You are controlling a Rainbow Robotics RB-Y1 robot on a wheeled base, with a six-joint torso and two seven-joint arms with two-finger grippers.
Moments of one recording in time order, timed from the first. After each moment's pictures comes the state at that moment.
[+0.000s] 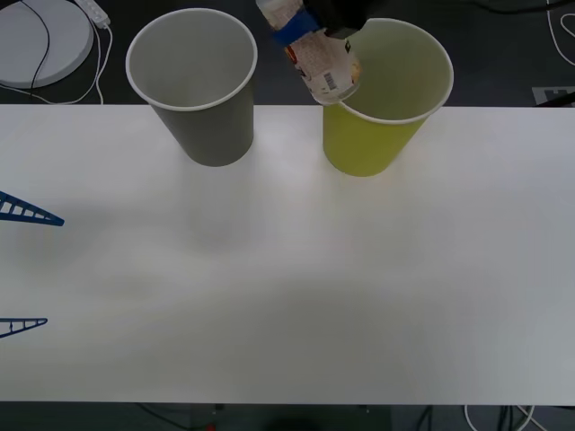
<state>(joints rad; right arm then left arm) -1.24 -0.71 0.42 -1.69 1.96 -1.39 -1.45 0.33 1.22 0.46 -1.94 -0.95 -1.39 0.01</state>
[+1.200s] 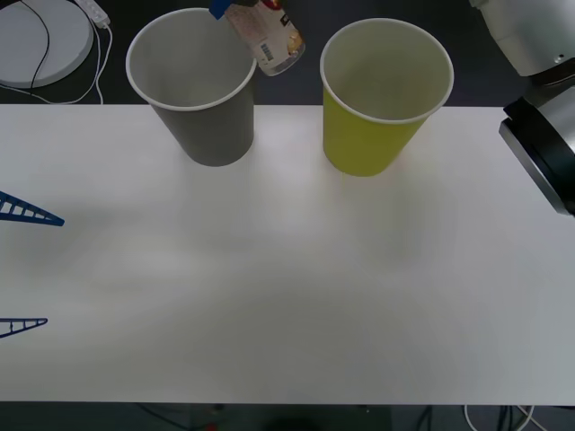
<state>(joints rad) -1.51 -0.36 0.47 -1.18 2.29 -1.39 -1.47 0.33 1.22 0.46 -1.94 -0.95 -1.39 0.01</state>
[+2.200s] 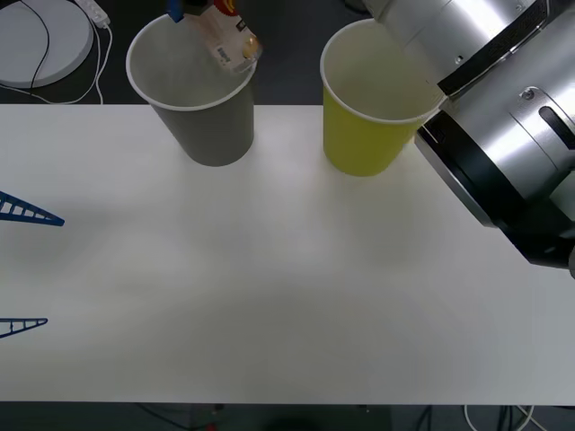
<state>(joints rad) -1.62 -0.14 0.42 -0.85 2.47 -1.25 -1.47 0.33 1.22 0.46 -1.94 -0.95 -1.39 0.01</state>
